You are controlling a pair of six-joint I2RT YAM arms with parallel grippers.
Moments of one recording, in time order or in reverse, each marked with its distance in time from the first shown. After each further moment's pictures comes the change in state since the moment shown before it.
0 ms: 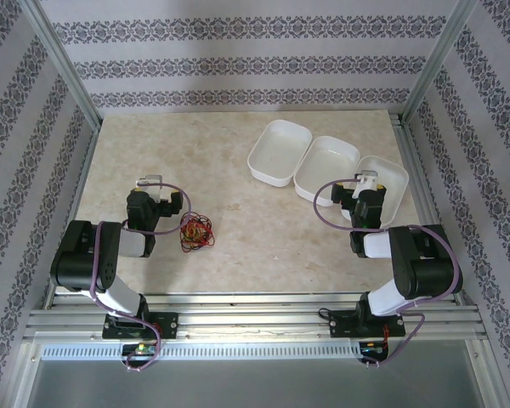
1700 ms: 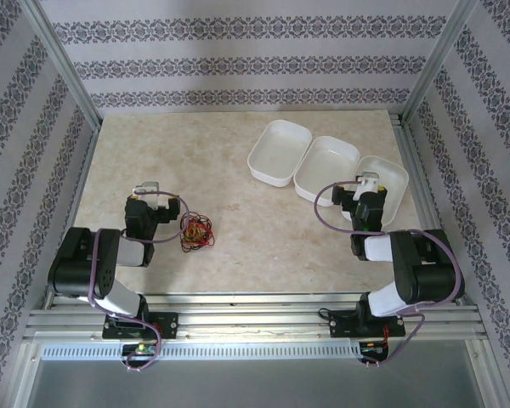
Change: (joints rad) left arm 0.000 -0.072 -0.103 0.074 -0.043 -0.008; right arm 0.000 -0.053 -0.025 -0.008 0.003 0.000
